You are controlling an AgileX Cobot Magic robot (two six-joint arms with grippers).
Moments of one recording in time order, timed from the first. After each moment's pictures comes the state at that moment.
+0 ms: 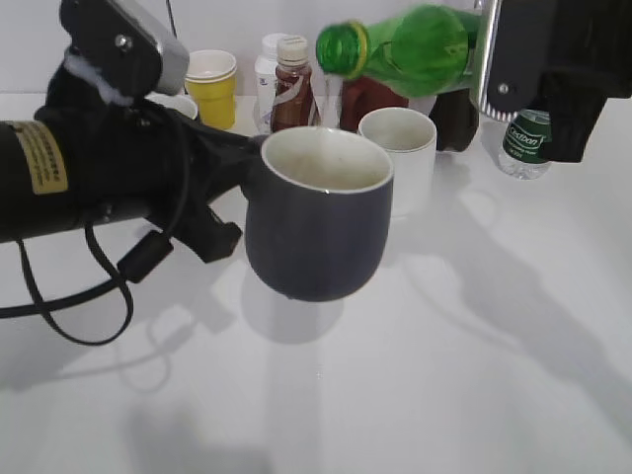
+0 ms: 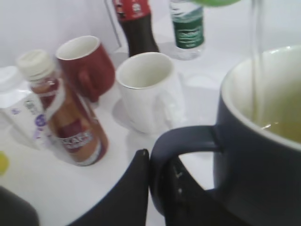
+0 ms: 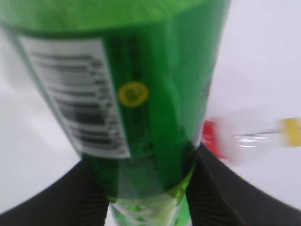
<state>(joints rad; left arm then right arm) -0.73 1.34 -0.68 0.26 -0.21 -0.03 0.49 1.33 -0.89 -0.70 0.10 -0.54</state>
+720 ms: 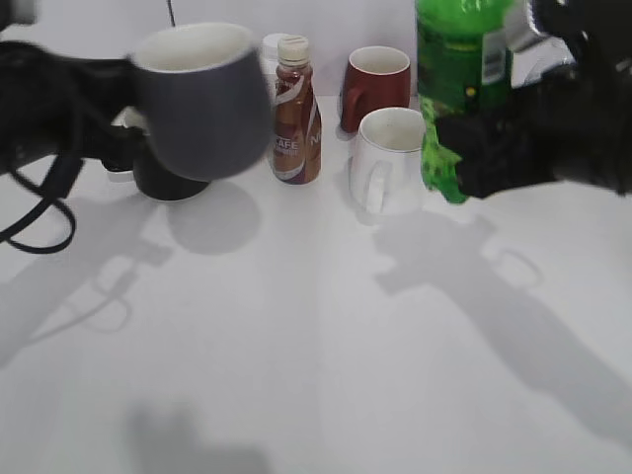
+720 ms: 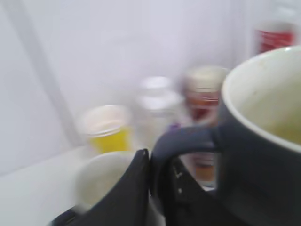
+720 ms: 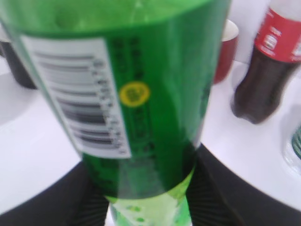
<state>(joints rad) -0.46 1.33 -0.56 -0.03 -0.53 0.13 0.54 1.27 -0.63 0.13 -0.19 -0.23</state>
